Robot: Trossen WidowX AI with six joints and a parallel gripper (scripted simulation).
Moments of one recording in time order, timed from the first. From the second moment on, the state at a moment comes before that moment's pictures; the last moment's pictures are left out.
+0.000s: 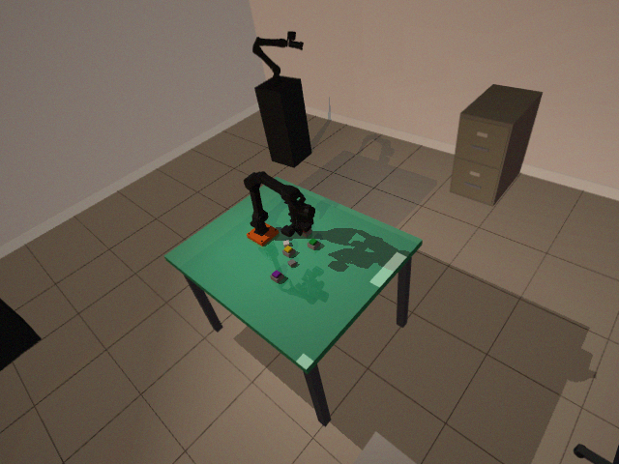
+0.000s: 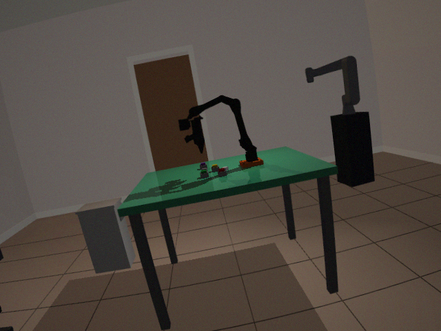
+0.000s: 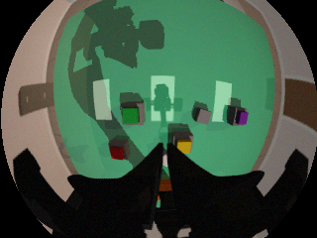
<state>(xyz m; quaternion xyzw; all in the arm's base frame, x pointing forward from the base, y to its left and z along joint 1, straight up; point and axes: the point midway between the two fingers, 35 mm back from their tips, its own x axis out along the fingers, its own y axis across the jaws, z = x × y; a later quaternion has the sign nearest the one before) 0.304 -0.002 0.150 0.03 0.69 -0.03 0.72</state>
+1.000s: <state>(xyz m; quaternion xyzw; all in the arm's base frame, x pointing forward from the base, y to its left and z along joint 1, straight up) 0.225 0.126 0.080 0.04 0.70 -0.03 0.72</state>
